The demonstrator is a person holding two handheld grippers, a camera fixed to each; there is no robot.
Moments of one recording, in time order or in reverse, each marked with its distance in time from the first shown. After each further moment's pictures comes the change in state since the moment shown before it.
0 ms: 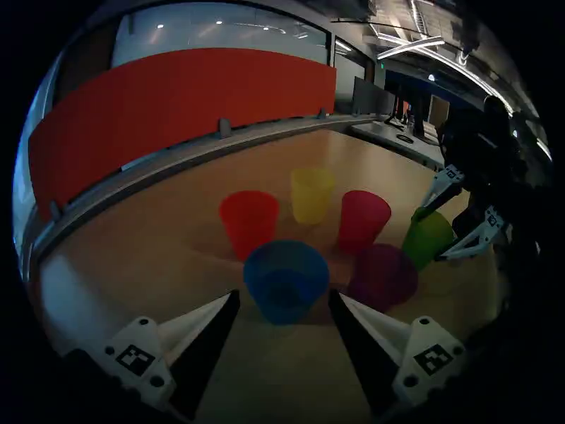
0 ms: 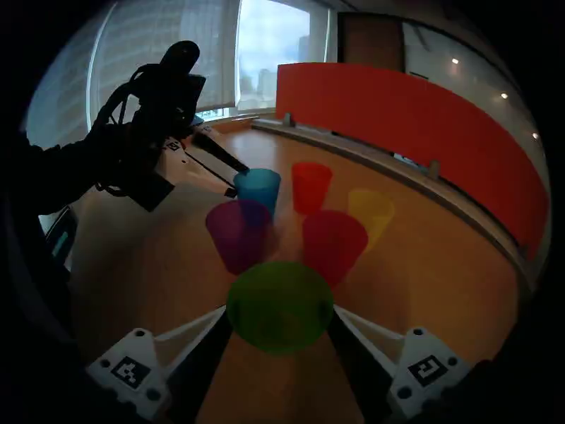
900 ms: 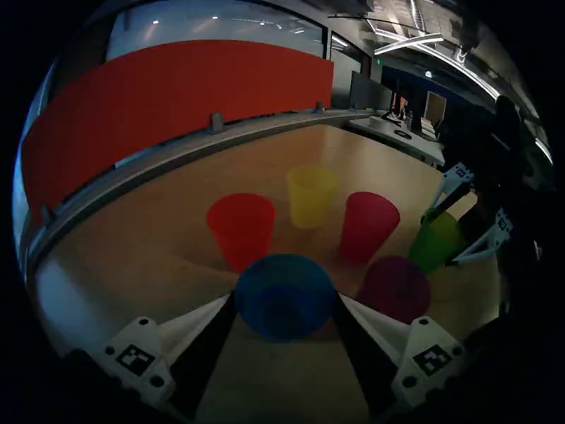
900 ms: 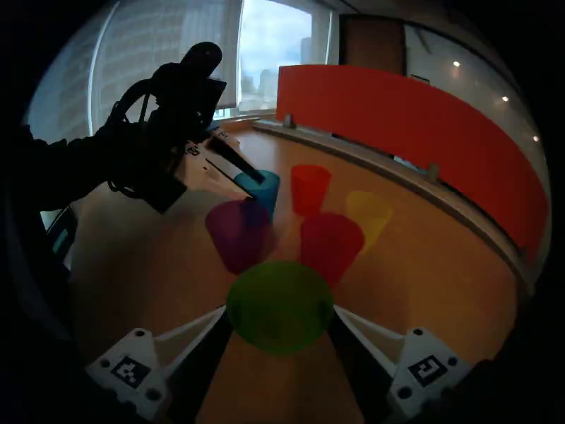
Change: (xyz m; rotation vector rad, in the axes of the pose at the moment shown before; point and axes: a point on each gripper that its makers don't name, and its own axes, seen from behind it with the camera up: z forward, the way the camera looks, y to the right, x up) left arm 0.007 0.001 0.027 -0.021 -0.022 0.011; right arm 0.001 0.004 -0.004 -0.001 0.007 -0.010
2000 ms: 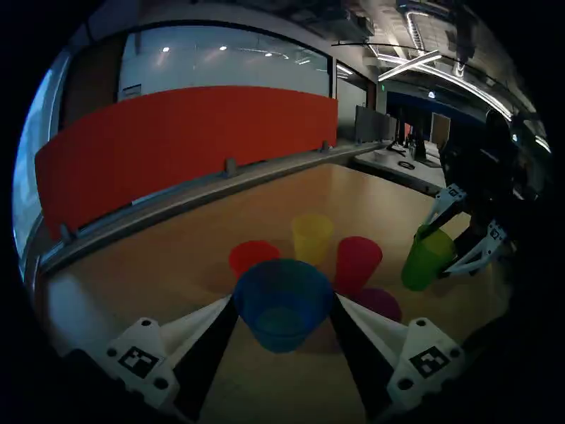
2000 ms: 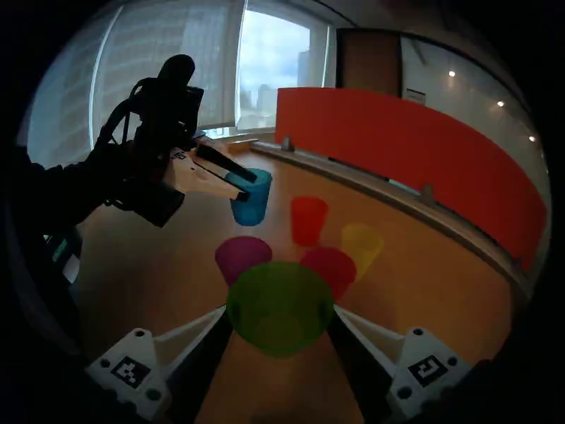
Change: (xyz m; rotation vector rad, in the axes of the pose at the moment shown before) left arm 0.052 -0.001 -0.058 0.062 0.179 -0.001; right arm 0.042 -0.005 -0.021 -0.013 0.089 -0.002
